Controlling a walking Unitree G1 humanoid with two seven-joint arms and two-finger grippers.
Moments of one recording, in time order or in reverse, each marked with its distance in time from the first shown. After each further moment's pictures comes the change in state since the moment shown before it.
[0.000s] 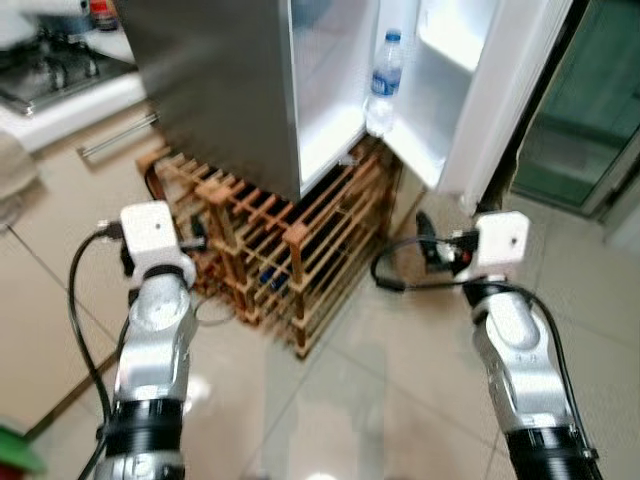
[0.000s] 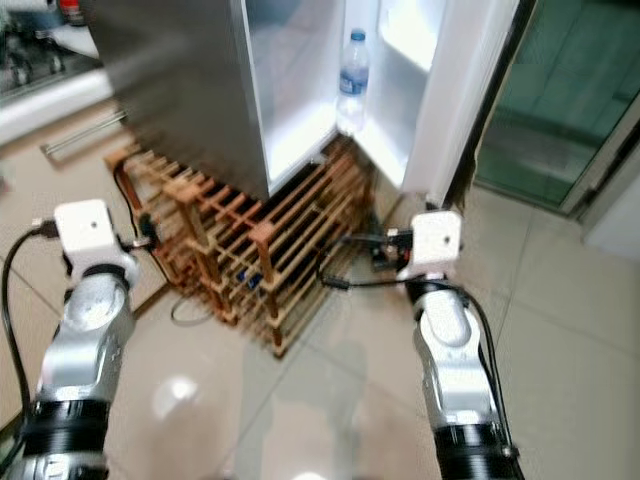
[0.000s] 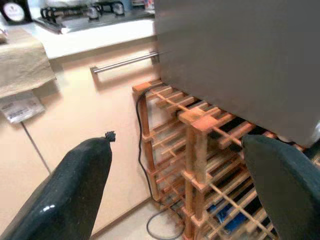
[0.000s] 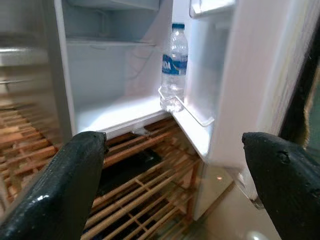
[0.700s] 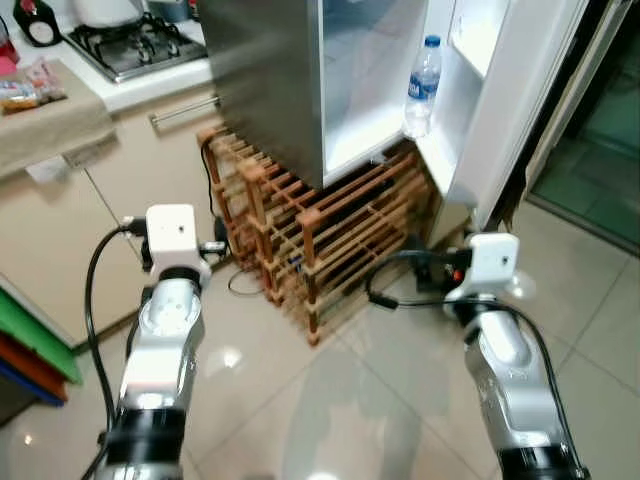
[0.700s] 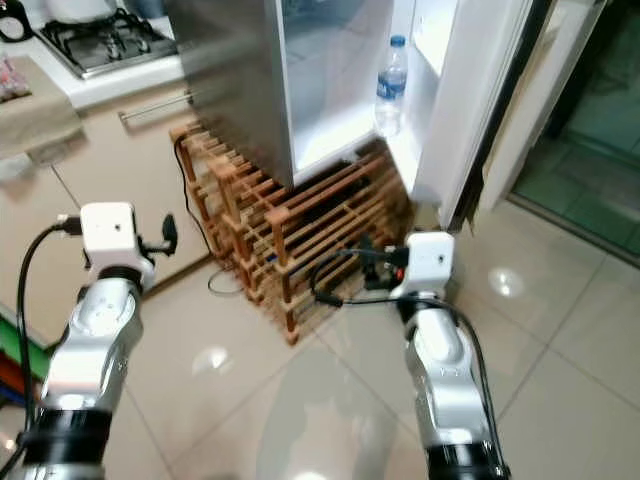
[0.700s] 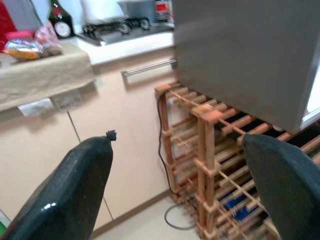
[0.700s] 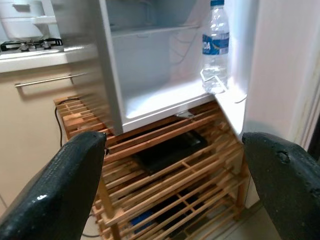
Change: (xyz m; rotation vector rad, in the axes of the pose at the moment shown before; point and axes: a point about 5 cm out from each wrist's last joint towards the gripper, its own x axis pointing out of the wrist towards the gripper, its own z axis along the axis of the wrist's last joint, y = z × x) left arm -0.008 -0.003 0.001 0.050 -0.039 -0.112; right arm -0.012 0.011 -0.017 0.124 0.094 -0.012
